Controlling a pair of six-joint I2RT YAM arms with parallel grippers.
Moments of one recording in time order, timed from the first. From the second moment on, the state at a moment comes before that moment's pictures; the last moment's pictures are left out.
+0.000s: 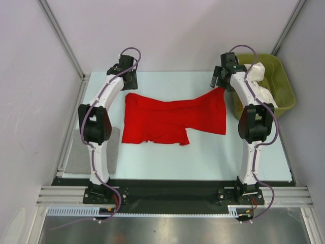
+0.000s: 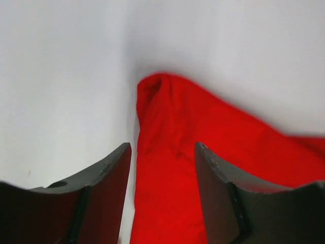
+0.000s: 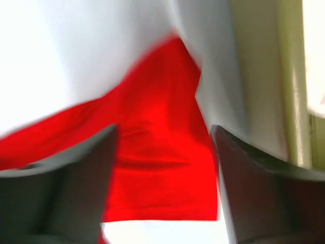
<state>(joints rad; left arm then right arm) -0.22 2.17 2.03 -0.77 -0.25 -0.25 0.12 2.16 2.04 -0.80 0.20 0.34</state>
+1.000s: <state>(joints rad) -0.35 1.66 1.04 -0.60 -0.02 -0.47 0.39 1.44 1.11 -0.74 0.07 0.44</state>
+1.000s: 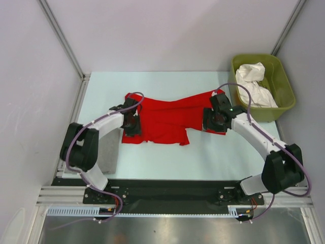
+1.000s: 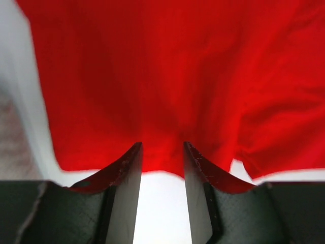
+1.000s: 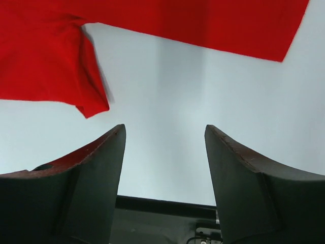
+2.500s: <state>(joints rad) -0.42 1.46 0.82 -0.65 -0.04 -0.73 0.23 1.37 1.07 -0.72 -0.05 0.45</state>
